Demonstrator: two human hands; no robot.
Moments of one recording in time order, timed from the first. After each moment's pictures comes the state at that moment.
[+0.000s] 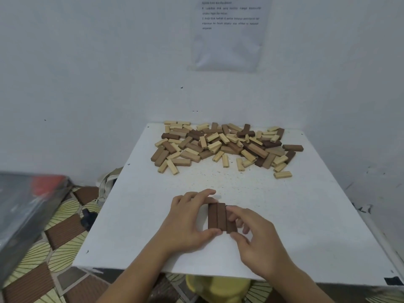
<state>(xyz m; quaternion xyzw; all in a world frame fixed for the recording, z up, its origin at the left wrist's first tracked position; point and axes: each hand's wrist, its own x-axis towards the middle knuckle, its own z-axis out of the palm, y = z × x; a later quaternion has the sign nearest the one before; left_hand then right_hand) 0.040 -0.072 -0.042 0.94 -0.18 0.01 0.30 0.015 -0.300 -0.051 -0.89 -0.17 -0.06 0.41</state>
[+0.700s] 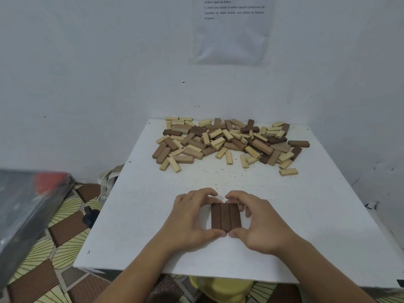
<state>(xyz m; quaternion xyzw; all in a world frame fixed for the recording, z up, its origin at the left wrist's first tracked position) 0.039 -0.071 -0.041 0.93 -0.15 0.01 0.35 0.055 -0.303 -0.028 -0.91 -0.17 0.09 0.36</state>
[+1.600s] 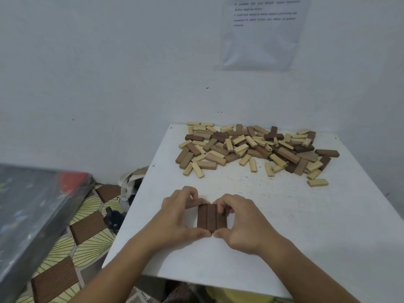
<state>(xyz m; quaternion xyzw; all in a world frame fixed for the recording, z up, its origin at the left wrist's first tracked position) 0.039 0.011 -0.020 0.92 -0.05 -0.06 0.38 0.071 -0.213 -0.028 -0.91 -0.20 0.09 0.35</state>
